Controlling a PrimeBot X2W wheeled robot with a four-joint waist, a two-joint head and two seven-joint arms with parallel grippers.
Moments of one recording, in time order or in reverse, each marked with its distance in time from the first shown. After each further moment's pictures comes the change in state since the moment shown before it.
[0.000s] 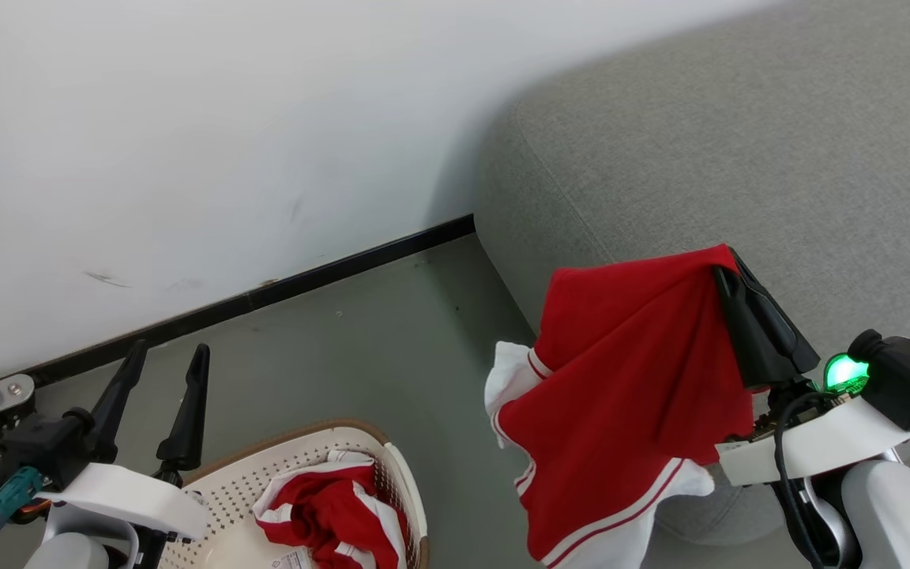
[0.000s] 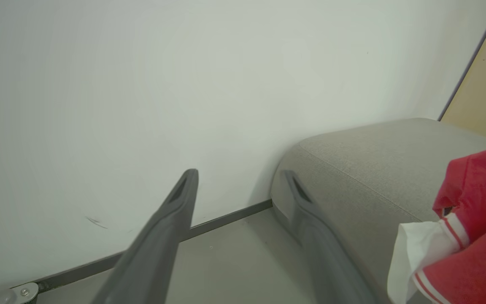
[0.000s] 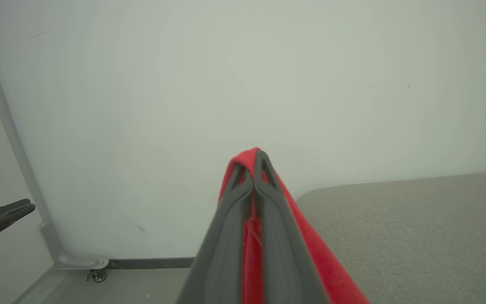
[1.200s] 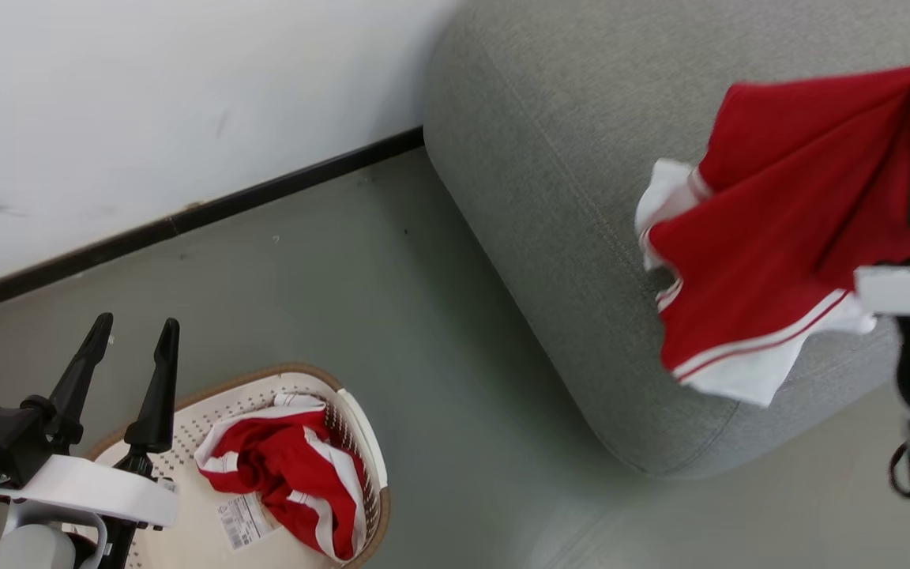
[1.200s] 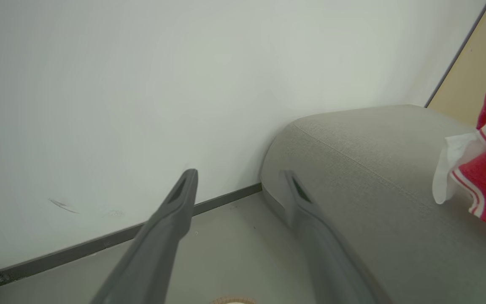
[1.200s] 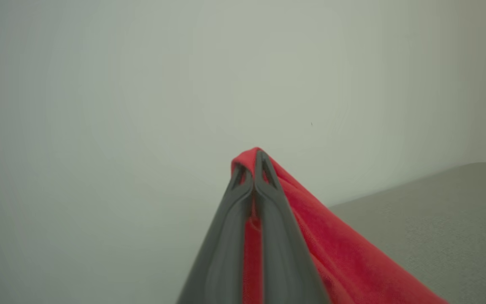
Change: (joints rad) left arm 0.017 0.048 0.042 -0.110 0.007 0.009 0.002; right arm -0.236 0.047 -0.283 0.072 0.060 0.000 0.000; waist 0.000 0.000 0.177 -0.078
